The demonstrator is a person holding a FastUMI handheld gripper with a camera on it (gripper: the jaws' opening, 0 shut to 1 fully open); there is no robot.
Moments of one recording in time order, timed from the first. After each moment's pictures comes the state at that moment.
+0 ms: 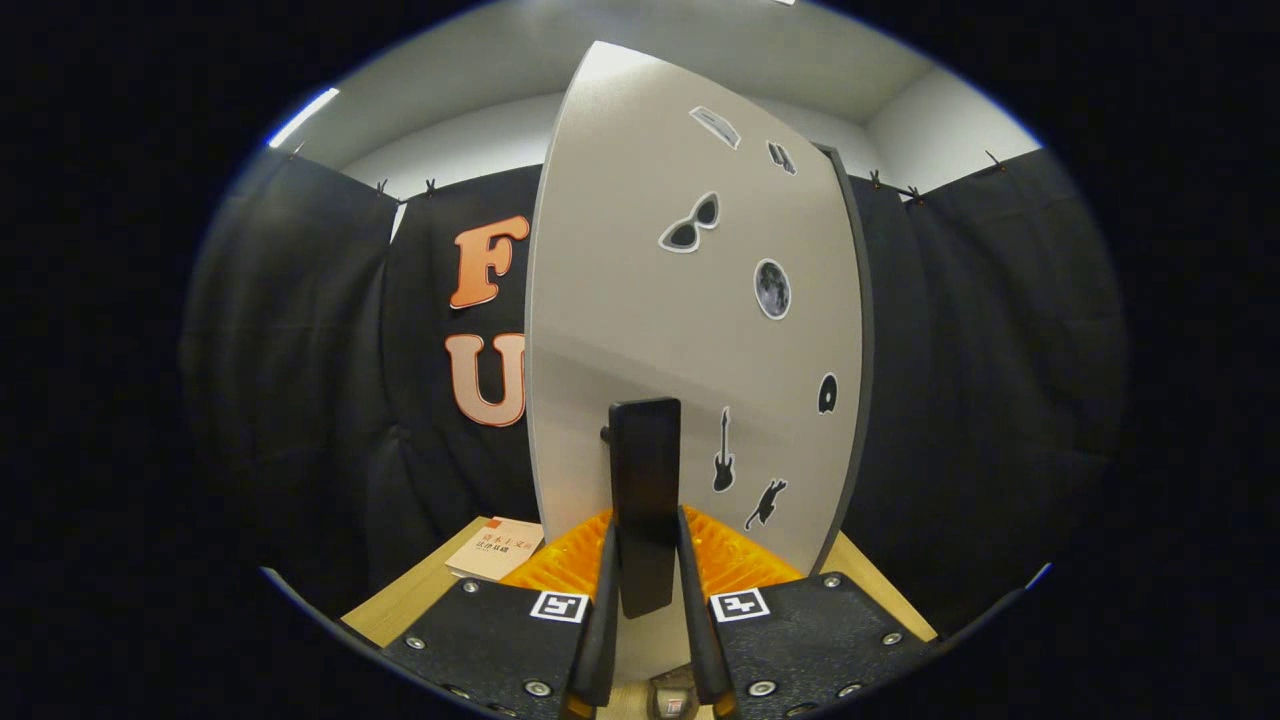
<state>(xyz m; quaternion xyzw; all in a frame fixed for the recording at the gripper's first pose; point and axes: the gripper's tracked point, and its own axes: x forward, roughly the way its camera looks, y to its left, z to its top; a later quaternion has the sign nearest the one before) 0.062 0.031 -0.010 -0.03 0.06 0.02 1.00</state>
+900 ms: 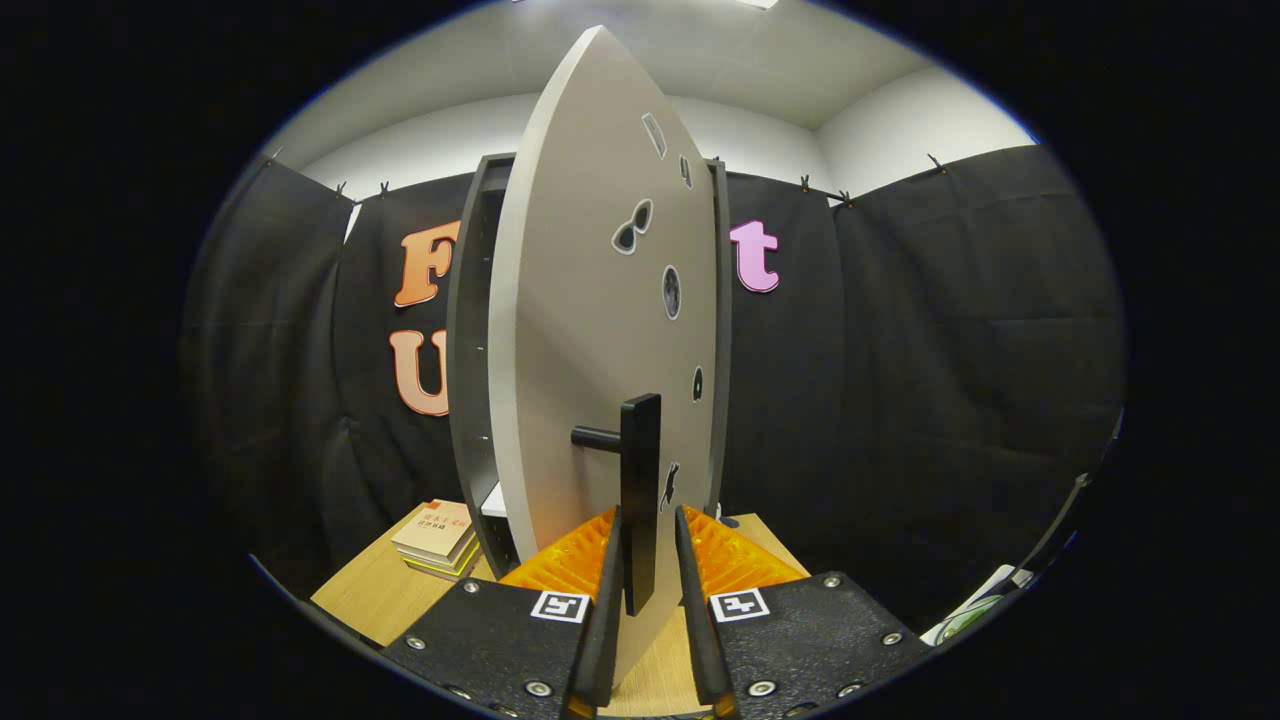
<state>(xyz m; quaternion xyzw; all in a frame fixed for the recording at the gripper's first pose) 0.061 0.014 -0.007 -0.03 0.06 -0.06 1.00</state>
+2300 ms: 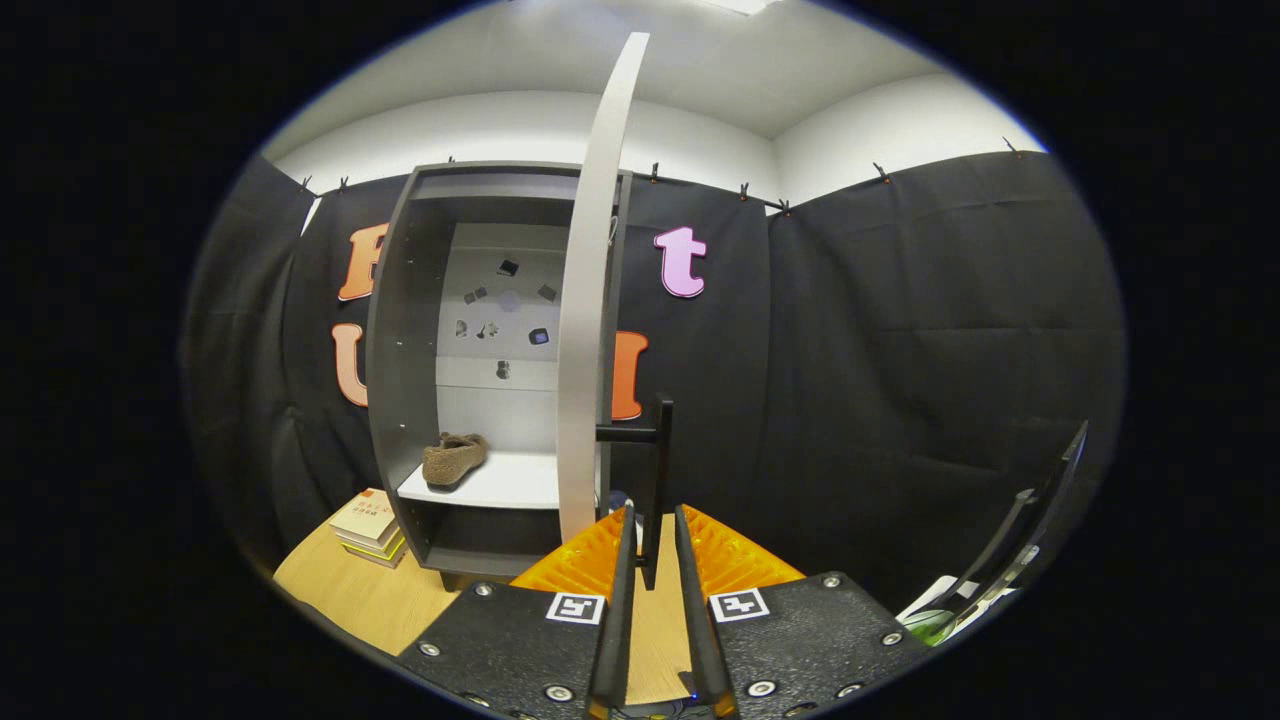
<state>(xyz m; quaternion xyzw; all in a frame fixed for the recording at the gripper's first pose) 0.064 -0.006 0.000 -0.05 0.05 -0.16 0.98</state>
